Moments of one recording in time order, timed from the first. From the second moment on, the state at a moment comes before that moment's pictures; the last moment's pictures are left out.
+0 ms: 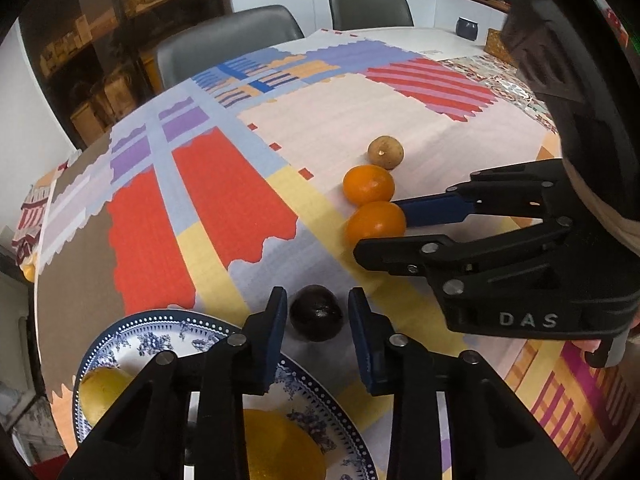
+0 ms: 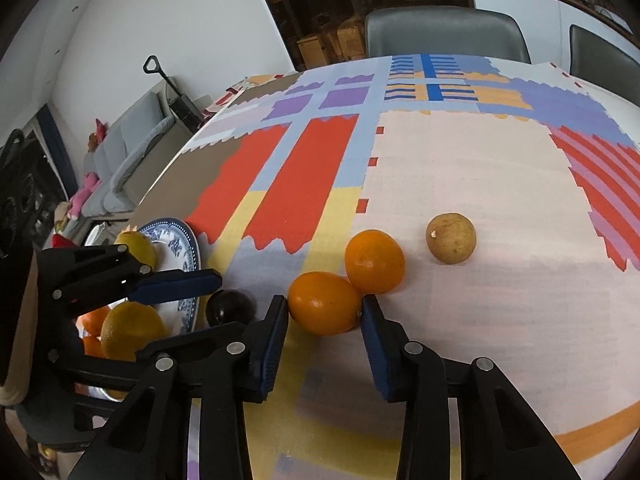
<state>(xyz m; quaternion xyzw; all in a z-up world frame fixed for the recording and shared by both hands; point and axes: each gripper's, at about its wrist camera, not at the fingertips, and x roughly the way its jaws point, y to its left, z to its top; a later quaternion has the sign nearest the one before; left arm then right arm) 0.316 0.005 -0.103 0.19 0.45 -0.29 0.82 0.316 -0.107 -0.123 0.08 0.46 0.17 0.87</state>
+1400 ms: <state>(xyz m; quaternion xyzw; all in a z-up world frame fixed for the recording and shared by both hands) 0.220 0.065 -0.017 0.07 0.38 -0.18 0.90 0.227 -0.084 -0.034 0.04 0.37 0.21 0.91</state>
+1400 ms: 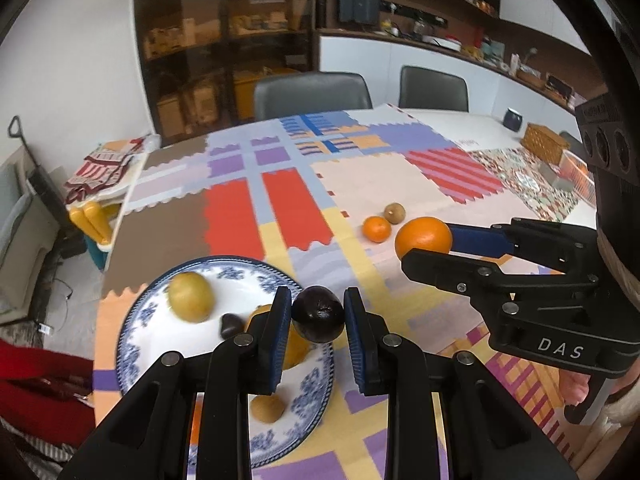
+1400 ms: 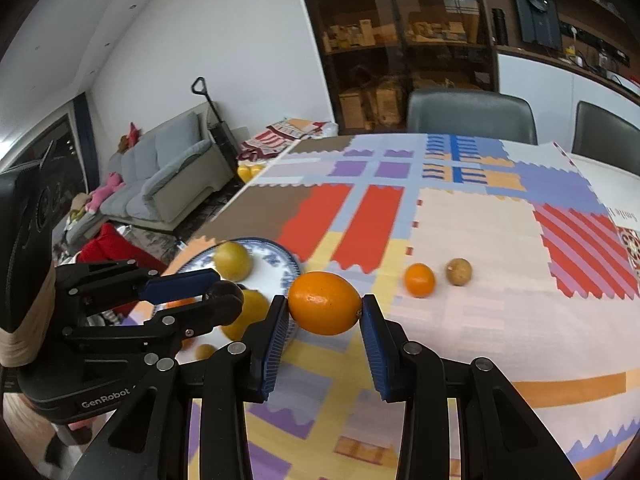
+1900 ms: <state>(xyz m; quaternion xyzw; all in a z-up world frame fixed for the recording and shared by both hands) 0.198 0.129 0.010 0.05 0.35 -0.11 0.93 0.219 -0.020 -0.016 0.00 0.35 0.26 0.90</state>
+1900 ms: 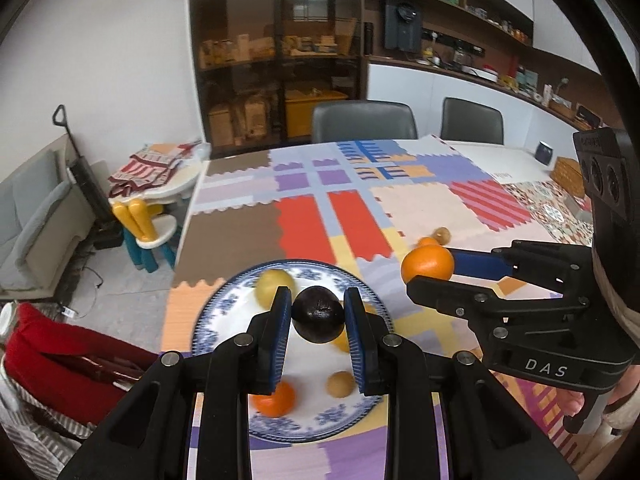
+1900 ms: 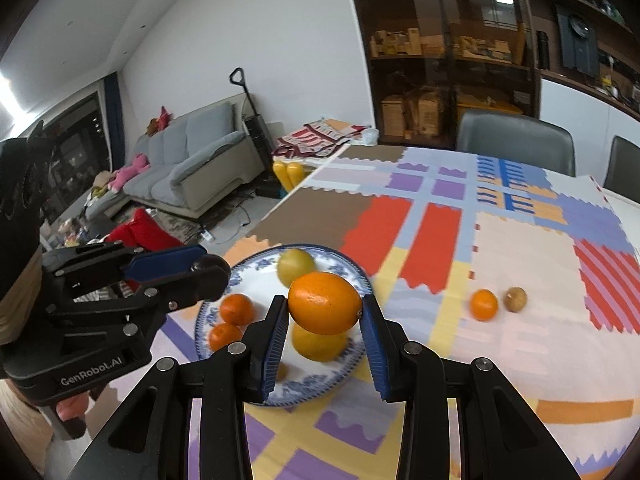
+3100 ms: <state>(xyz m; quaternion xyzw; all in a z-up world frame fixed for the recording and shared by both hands) 0.278 0.195 -0.066 0.02 0.45 -0.09 0.89 0.292 0.061 -0.075 -0.05 0.45 0.27 0.85</state>
